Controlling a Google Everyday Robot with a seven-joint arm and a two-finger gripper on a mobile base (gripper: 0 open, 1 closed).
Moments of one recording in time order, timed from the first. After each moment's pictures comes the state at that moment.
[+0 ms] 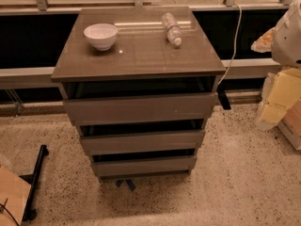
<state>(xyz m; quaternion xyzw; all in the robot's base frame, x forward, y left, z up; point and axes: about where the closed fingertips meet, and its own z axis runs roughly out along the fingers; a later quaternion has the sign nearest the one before) 0.438 -0.217 0.976 -0.60 0.78 -0.03 0.16</state>
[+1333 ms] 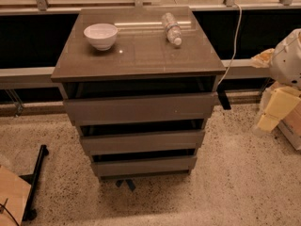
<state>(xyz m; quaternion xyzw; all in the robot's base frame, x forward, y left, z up) 0.461 -0.237 0.926 -0.60 0.77 0.01 0.20</state>
